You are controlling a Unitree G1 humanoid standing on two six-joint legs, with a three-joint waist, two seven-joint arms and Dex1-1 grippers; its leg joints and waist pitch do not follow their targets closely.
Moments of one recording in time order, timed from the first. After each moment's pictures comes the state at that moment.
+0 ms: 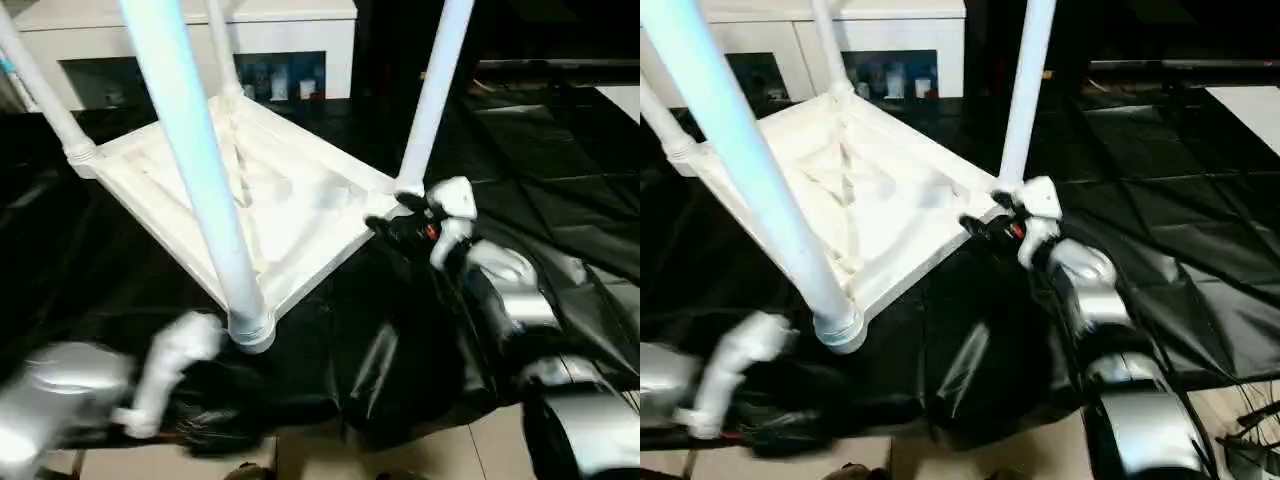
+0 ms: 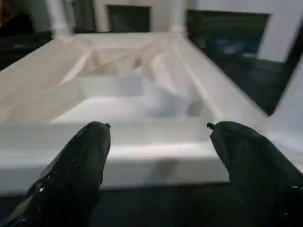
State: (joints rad) left arm 0.07 0.87 -0.01 -0.26 -0.44 0.60 -1.25; right arm -0.63 -0.26 0.00 0.86 0.19 -0.21 0.78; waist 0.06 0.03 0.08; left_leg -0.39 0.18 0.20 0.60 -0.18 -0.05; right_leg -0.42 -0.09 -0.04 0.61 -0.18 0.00
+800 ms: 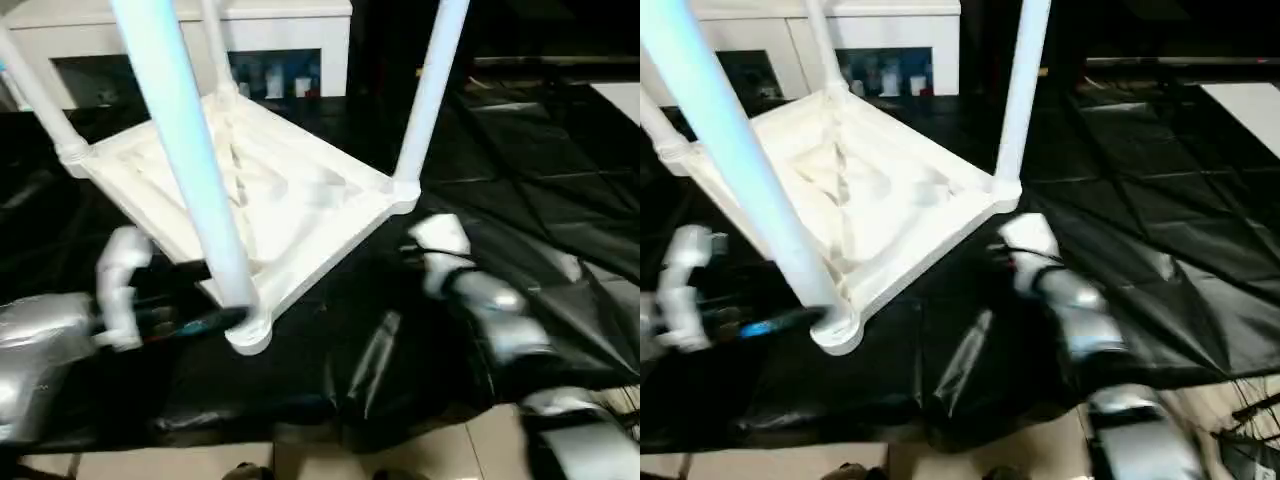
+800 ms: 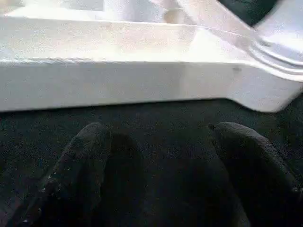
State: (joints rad) left arm -0.16 0.61 0.09 -0.06 -0.50 0.39 -1.14; right arm -0.61 -0.20 0.09 0.88 -0.02 -0.13 0.45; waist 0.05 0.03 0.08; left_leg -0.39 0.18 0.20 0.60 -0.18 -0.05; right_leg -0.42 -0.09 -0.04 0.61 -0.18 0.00
